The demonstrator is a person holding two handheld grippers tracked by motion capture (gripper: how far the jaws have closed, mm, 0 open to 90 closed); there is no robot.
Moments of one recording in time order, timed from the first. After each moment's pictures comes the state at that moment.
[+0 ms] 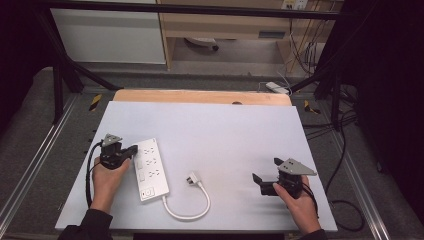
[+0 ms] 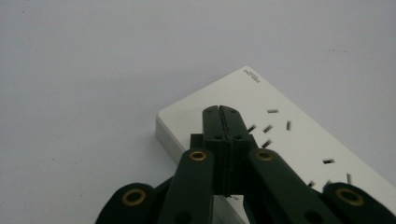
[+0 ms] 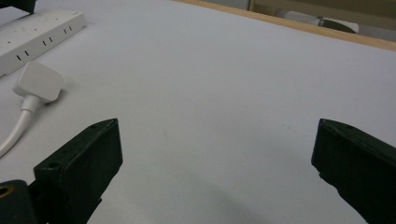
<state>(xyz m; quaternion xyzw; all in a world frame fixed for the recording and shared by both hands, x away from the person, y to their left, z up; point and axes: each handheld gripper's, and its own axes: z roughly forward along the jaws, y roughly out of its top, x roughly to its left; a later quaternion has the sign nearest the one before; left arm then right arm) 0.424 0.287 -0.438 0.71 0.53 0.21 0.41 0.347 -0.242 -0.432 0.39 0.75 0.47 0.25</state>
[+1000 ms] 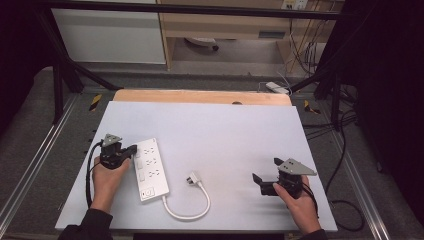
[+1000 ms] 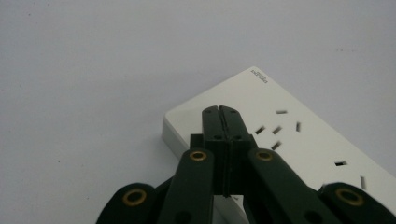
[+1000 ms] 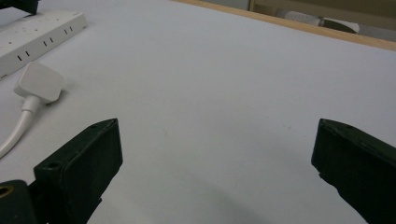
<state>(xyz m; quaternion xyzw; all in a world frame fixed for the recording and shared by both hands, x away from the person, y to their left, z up) 0.426 0.288 -0.441 0.71 0.53 0.22 0.41 0.347 -0.242 -0.431 0.39 0.75 0.47 0.25</state>
